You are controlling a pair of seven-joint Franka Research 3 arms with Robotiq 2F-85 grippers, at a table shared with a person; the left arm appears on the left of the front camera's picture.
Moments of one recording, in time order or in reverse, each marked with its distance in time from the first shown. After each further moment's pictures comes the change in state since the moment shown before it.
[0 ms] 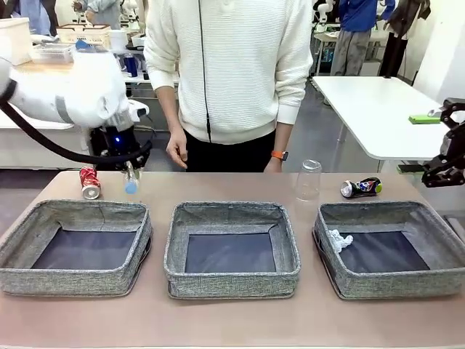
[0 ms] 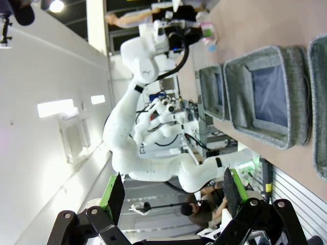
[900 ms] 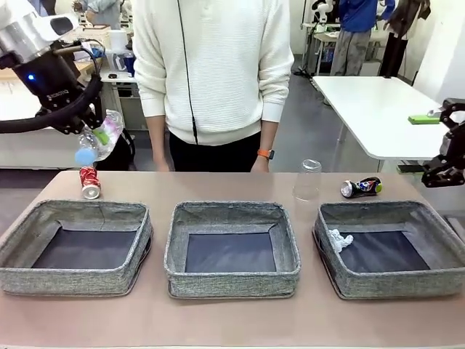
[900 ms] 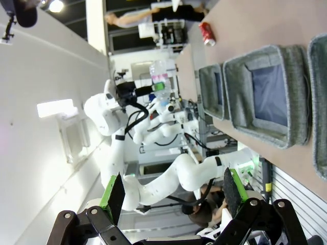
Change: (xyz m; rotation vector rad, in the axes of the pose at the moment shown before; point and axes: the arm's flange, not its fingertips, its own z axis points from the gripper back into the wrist) left arm -0.148 0.039 0.204 -0.297 0.001 -0.133; right arm 0.000 0.000 0.000 -0.001 0.001 -0.001
